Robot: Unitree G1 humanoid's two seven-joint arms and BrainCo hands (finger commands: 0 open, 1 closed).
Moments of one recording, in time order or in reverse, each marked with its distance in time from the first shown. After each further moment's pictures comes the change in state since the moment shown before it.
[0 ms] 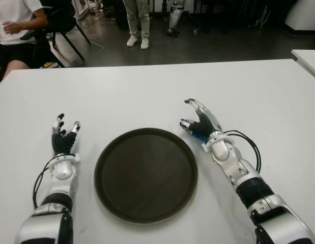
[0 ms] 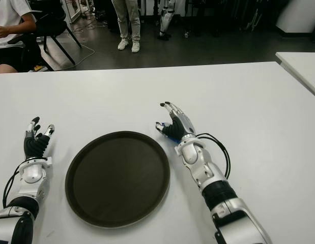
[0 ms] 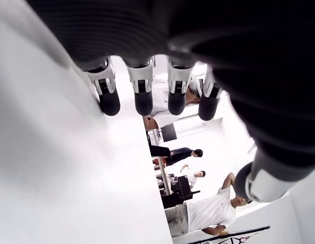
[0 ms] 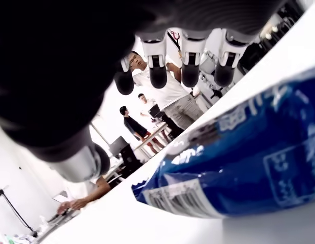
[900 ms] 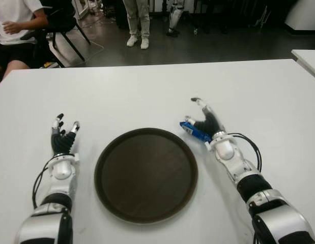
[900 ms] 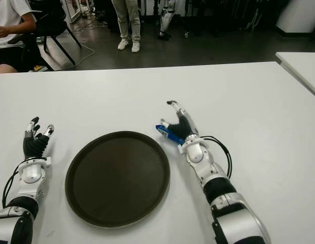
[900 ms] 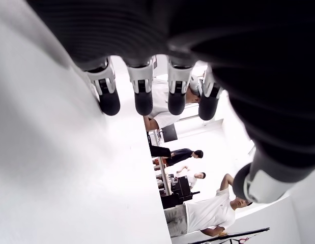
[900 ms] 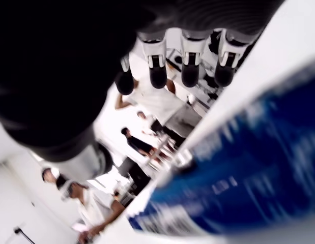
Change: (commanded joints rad) left arm 0.000 0.009 -0.002 0.005 0.007 0.002 -0.013; right arm -0.078 0.029 -0.059 0.258 0.132 -0.228 -0.005
